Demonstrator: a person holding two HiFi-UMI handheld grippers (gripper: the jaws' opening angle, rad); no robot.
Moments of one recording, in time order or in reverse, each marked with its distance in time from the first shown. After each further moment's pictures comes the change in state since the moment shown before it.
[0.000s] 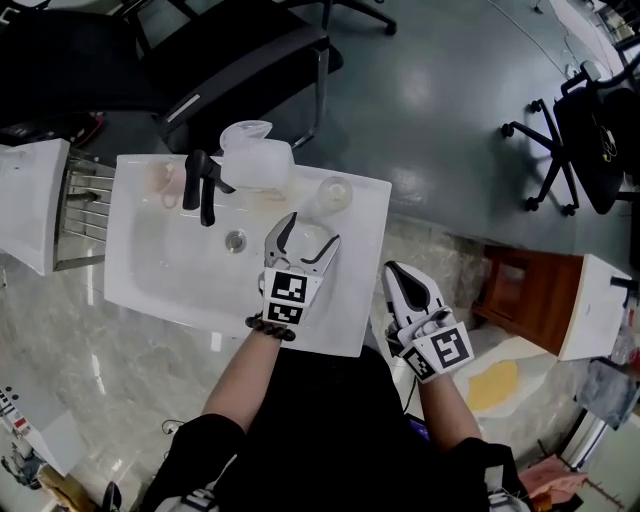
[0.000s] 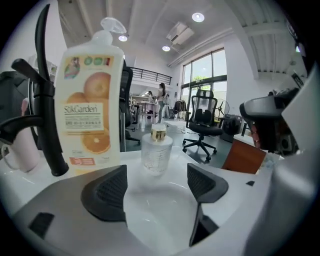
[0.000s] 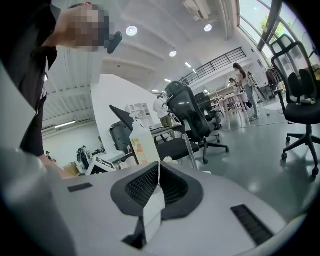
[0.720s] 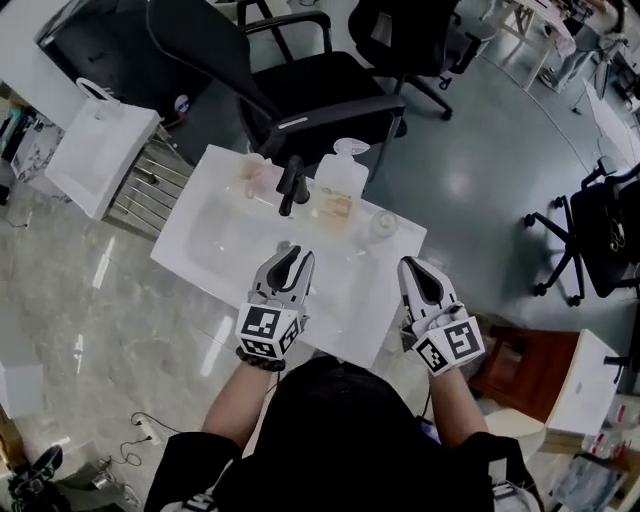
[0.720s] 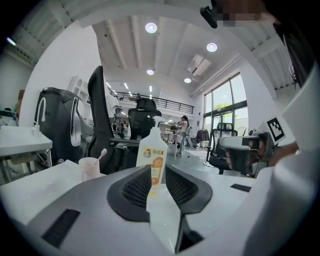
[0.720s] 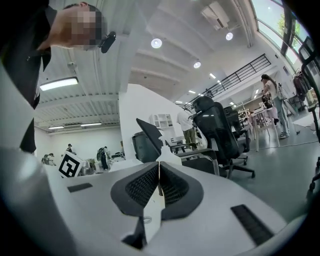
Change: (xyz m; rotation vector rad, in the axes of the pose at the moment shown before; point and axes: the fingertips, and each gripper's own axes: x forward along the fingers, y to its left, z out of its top) left arm -0.181 0.051 0.071 -0.163 -0.353 0.269; right arm 0.026 0.066 0.081 -0.178 -0.136 0.260
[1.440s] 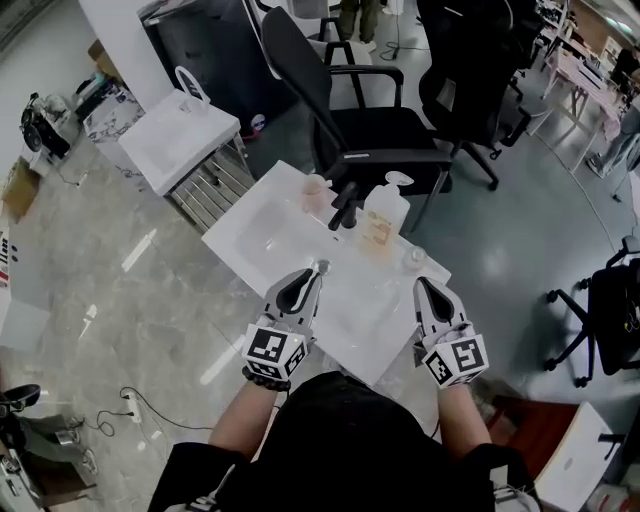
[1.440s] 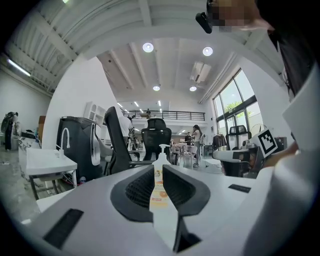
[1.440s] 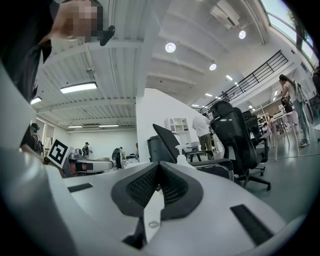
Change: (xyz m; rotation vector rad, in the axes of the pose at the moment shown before) left arm -0.095 -0.019 0.055 0.073 -0.166 0.213; right arm -0.006 0.026 0.022 -0.083 -0.050 0.192
